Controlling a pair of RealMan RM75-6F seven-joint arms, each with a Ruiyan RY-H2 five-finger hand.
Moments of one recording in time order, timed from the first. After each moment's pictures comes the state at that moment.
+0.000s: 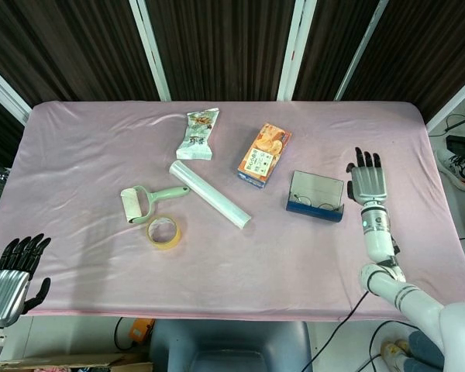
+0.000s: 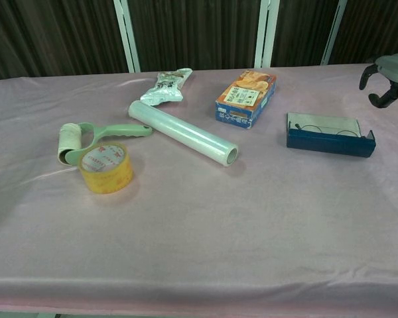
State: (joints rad) left arm -0.10 -1.11 0.02 -1.57 1.60 1.48 0.04; right arm 0.73 -1.66 0.36 -0.80 -0.89 0.79 -0.47
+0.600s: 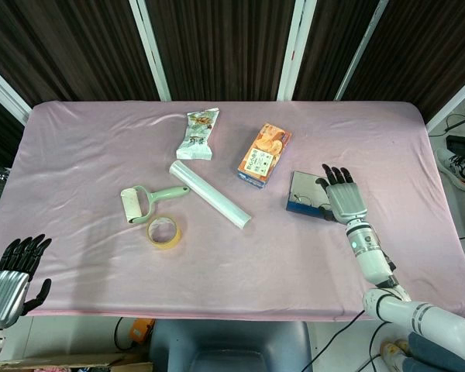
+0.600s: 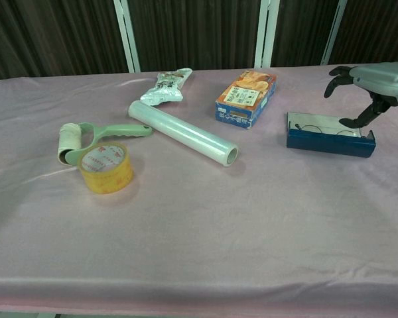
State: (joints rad) left arm -0.09 -1.10 0.03 -1.57 1.63 1.51 0.00; right arm 0.64 -1.47 0.25 -1.28 -1.02 0.90 -0.43
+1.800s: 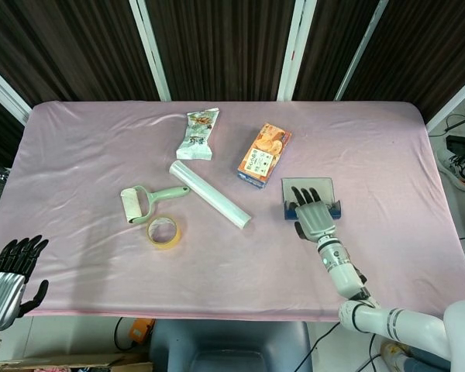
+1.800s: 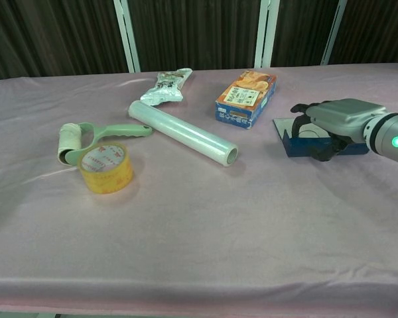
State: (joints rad) left arm -0.09 -1.09 0.03 -1.55 1.65 1.53 -0.03; right arm 0.72 -1.58 0.15 -1.35 -0.91 0.93 -0.62
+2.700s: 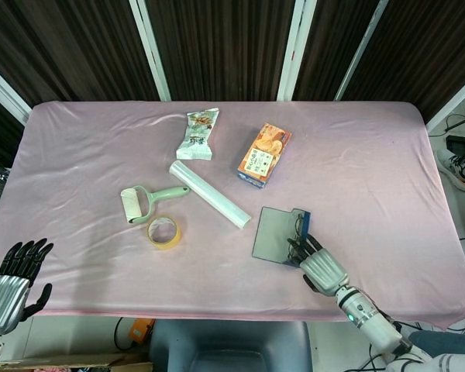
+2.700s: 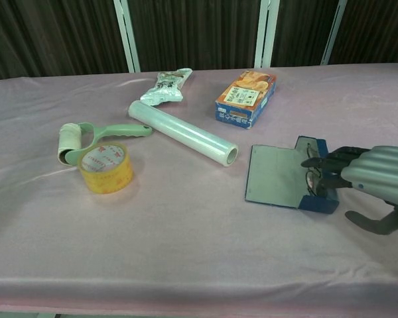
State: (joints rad) left arm -0.08 -1.10 0.05 -1.55 1.68 1.54 -0.01; right arm 0.56 -1.36 -0.15 -1.65 -1.33 1.06 -0.57
